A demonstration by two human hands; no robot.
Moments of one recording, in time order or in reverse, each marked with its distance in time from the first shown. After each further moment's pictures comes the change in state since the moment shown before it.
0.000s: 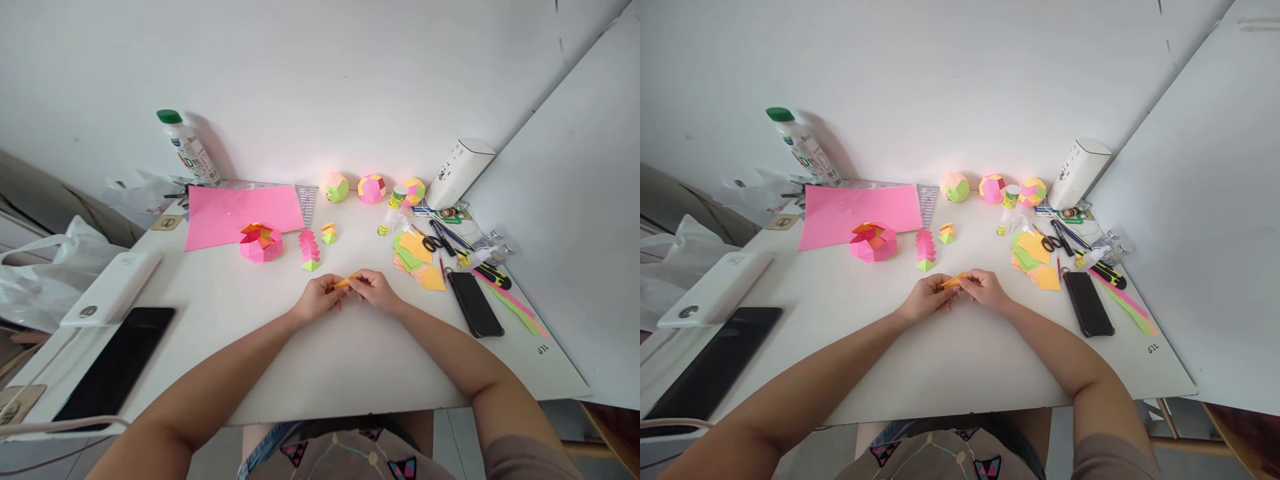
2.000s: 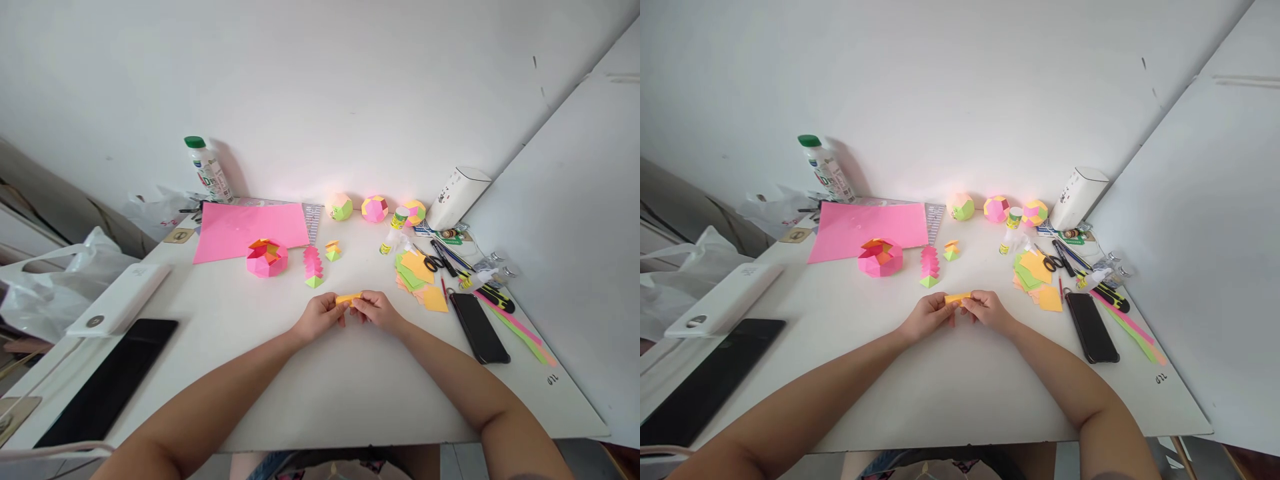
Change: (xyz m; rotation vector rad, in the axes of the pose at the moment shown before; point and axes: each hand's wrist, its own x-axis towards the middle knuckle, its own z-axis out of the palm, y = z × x) left_hand -0.003 -0.001 0.002 0.094 0.034 0.016; right_hand -0.004 -0.001 -0.004 0.058 -0.071 0.070
